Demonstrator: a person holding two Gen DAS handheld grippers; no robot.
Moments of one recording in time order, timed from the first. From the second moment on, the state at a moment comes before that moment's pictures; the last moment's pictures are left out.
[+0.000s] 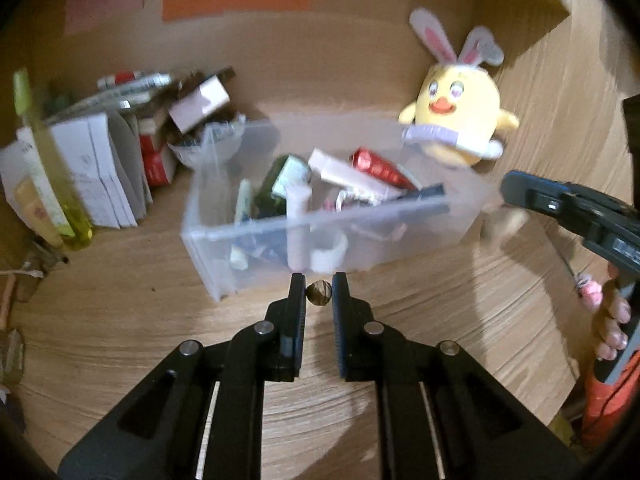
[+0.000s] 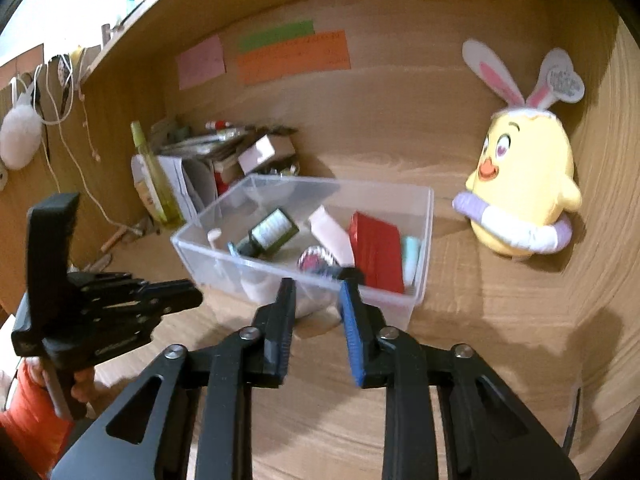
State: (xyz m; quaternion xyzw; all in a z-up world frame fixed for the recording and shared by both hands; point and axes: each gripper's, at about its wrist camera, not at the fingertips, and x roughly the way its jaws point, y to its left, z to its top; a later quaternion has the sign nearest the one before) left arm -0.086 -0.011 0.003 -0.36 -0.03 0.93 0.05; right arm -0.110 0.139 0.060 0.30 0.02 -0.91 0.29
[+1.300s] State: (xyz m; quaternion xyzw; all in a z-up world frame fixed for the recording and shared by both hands) left arm -0.134 -0.076 0.031 -0.33 -0.10 0.94 -0.01; right arm -0.115 0.094 -0.017 0.40 0.15 -0.84 0.34
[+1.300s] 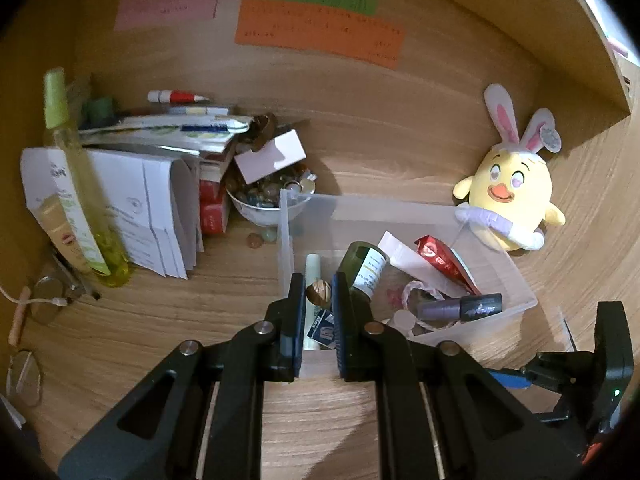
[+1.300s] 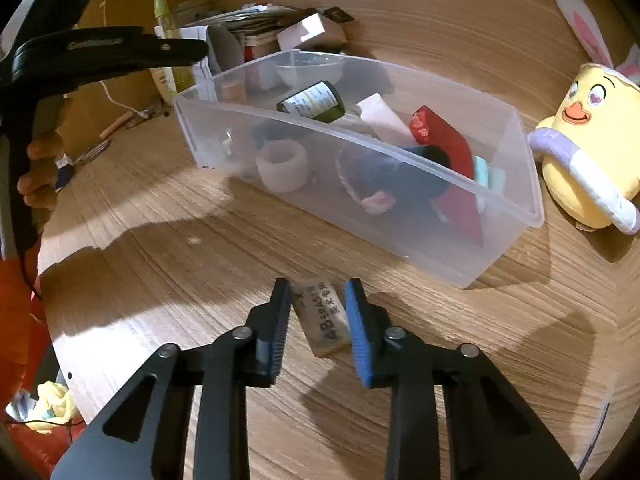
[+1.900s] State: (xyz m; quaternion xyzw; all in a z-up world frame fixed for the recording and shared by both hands) left arm -0.153 -0.070 0.013 -0.36 -0.10 0.93 0.02; right arm -0.121 0.103 -0.010 0.40 0.12 -0.84 0.34
